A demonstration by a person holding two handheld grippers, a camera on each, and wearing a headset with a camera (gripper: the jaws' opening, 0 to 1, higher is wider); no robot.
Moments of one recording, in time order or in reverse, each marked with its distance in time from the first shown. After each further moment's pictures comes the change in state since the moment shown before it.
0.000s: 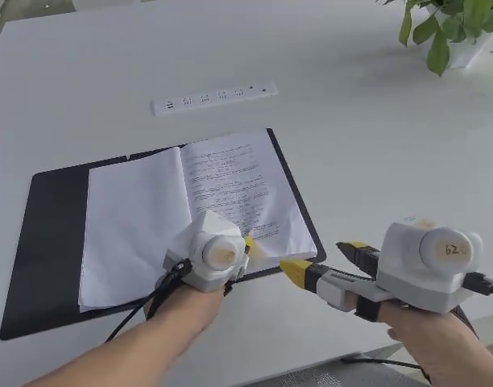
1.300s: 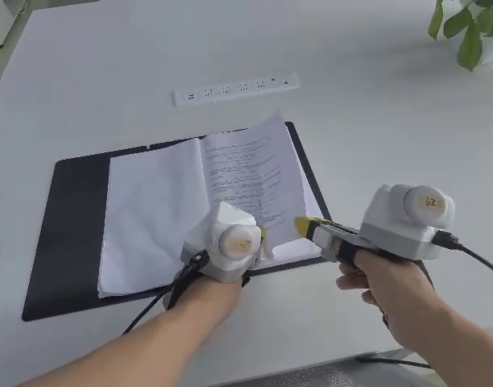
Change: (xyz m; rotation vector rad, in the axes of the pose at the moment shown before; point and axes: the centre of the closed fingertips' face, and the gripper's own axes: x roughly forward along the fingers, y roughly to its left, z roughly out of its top) left arm 0.003 0.002 0.001 -0.044 0.000 0.028; right arm 0.061 -0.001 0.024 0.257 -0.036 0.083
